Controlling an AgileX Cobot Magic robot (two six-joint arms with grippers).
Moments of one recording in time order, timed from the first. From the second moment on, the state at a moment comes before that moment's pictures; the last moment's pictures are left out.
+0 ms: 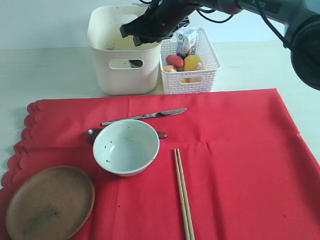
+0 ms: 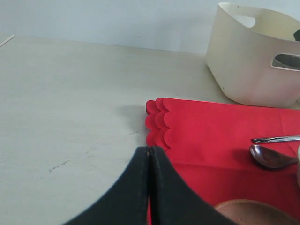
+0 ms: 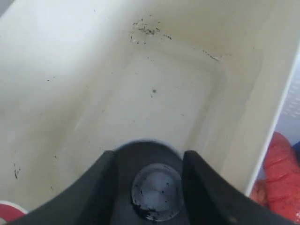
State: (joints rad) left arm -0.03 0.01 0.00 0.04 0.37 -0.13; right arm 0.47 2.37 -2.11 0.26 0.69 -0.14
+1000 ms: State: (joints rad) left arm -0.03 0.01 0.00 0.04 0.37 -0.13; right arm 0.47 2.04 -2.11 0.12 1.19 -0.05
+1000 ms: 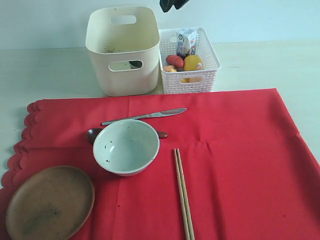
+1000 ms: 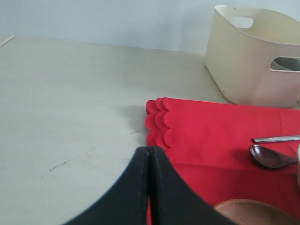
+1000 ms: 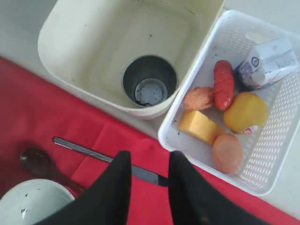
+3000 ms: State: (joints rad) left arm -0.03 0.01 0.00 0.04 0.37 -0.13; right arm 0.47 1.32 -1.15 0.31 0.89 -0.08
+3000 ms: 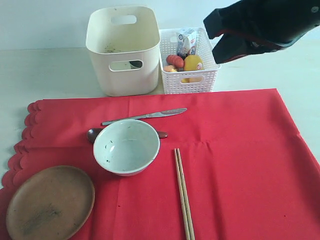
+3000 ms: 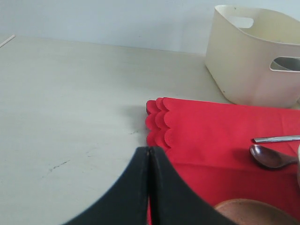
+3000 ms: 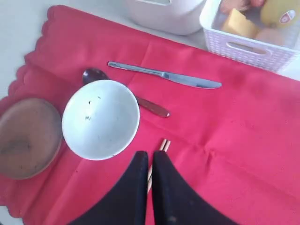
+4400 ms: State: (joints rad) left arm -0.03 0.01 0.00 0.04 0.37 -0.13; right arm 0.81 1.62 -0.94 0.16 0.85 0.13
